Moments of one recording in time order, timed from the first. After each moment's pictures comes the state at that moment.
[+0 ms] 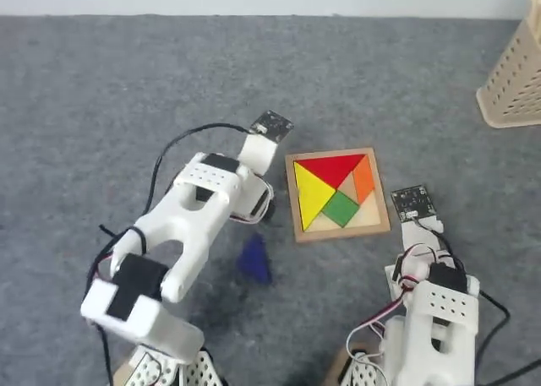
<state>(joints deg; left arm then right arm) 12.9 6.6 33.9 54.0 -7.3 14.0 -56.6 83.3 55.8 28.5</state>
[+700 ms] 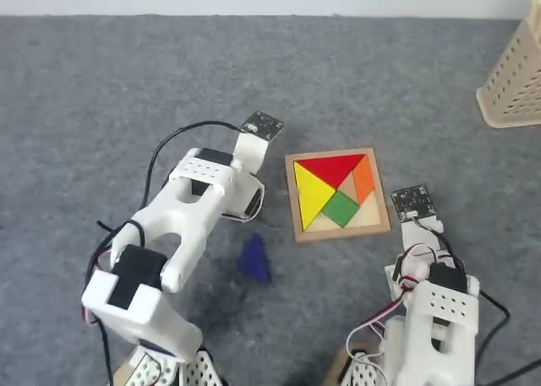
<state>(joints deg) 10.2 8.9 32.1 57.0 -6.8 14.0 -56.6 83.3 55.8 28.5</state>
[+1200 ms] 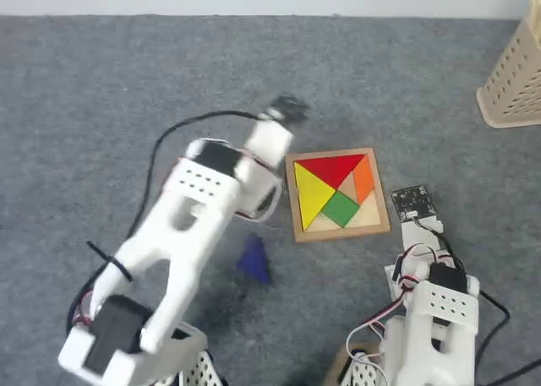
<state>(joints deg) 20.1 -10.2 26.6 72.0 -10.1 14.0 -56.6 83.3 55.8 28.5</state>
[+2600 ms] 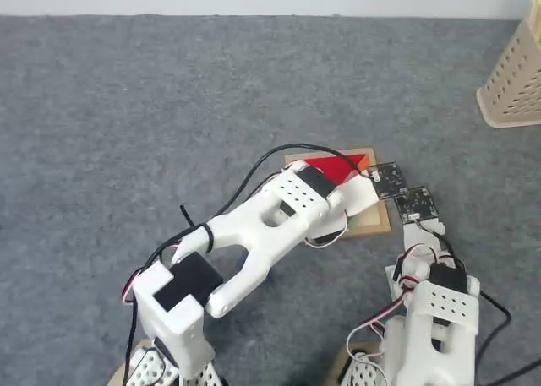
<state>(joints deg) 38.3 15.4 15.6 65.1 -24.2 14.2 -56.6 83.3 55.8 28.4</state>
